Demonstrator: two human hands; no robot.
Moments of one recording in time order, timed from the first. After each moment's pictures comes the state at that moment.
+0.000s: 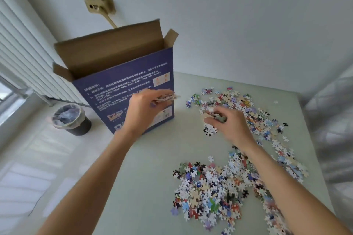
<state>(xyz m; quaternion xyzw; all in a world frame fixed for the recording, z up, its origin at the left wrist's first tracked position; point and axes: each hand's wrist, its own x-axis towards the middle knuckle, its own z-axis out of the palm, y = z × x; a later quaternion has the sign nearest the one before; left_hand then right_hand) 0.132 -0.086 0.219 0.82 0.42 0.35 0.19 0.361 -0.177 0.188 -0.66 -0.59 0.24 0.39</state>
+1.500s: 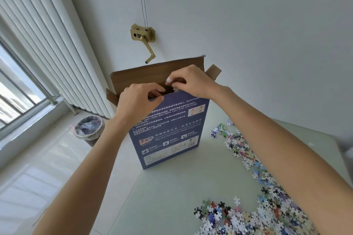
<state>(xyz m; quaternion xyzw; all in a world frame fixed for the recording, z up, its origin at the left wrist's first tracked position) 0.049 0.001 0.276 0.80 0.53 0.28 0.07 0.244 0.039 0.295 -0.45 -0.85 0.14 0.24</state>
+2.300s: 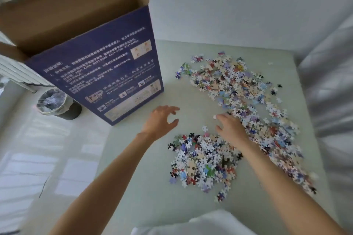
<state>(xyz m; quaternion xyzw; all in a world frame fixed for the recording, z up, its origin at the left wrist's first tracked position) 0.170 -0.116 0.070 0.87 0.42 0.07 0.25 0.397 -0.235 0.052 -0.79 -0.58 0.21 0.06</state>
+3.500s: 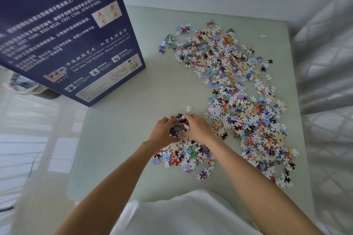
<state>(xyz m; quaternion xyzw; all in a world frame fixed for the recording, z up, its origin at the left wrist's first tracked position) 0.199 -0.197 -0.026 0.81 0.44 -0.11 0.36 0.352 -0.250 -0.016 -0.74 -0.59 0.32 0.01</state>
